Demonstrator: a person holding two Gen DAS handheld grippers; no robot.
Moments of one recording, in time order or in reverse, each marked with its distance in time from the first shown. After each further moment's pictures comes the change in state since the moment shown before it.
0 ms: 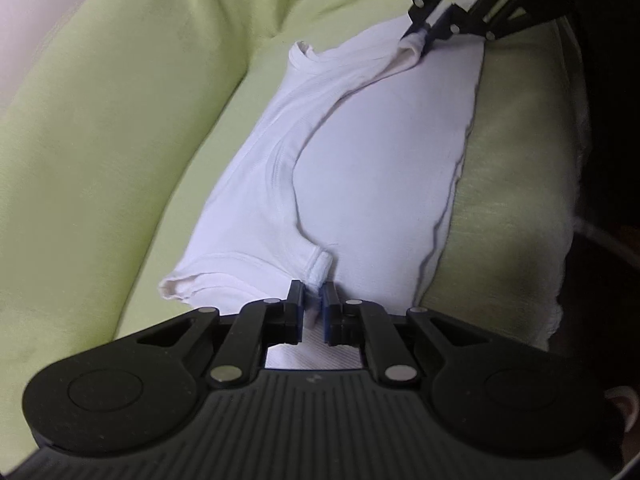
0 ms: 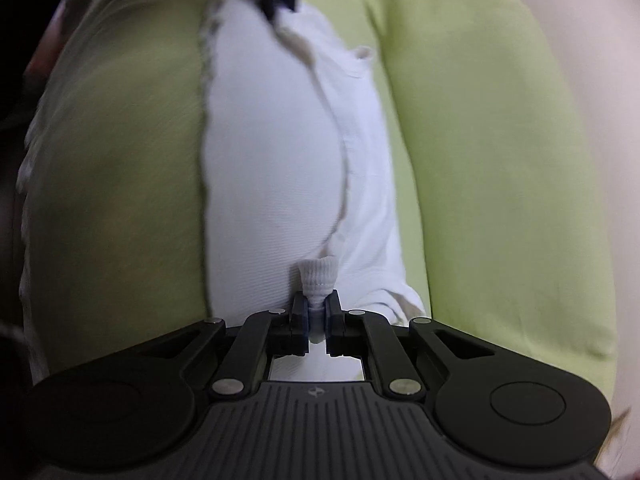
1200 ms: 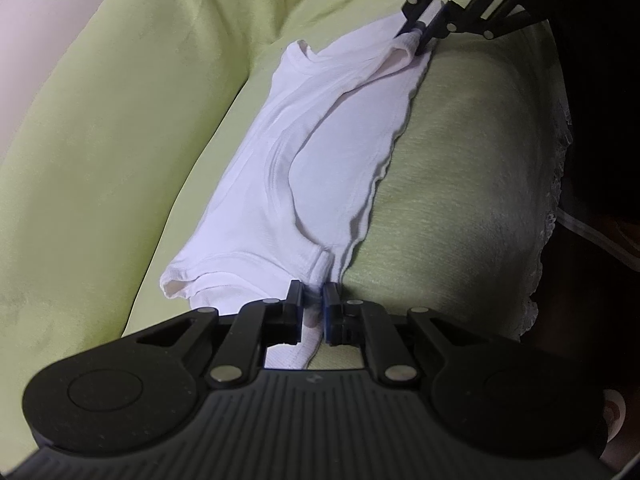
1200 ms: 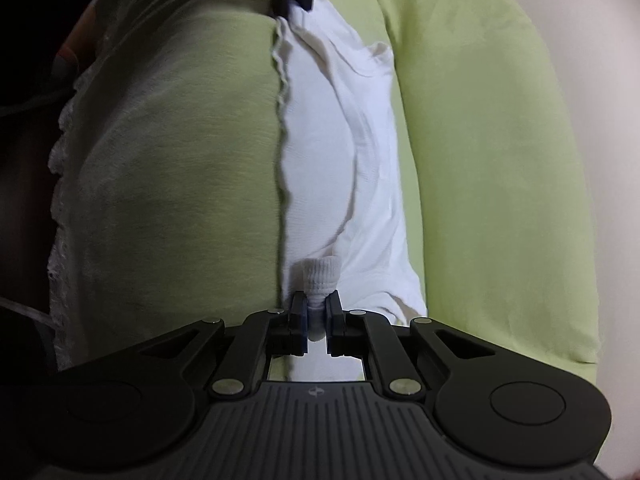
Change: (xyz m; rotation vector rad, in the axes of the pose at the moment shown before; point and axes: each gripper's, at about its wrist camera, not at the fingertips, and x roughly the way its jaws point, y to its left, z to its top) left arm -0.040 -0.046 0.000 0.003 0.009 0.046; right arm -0.051 0.027 -0.033 -0.094 0.022 -0.013
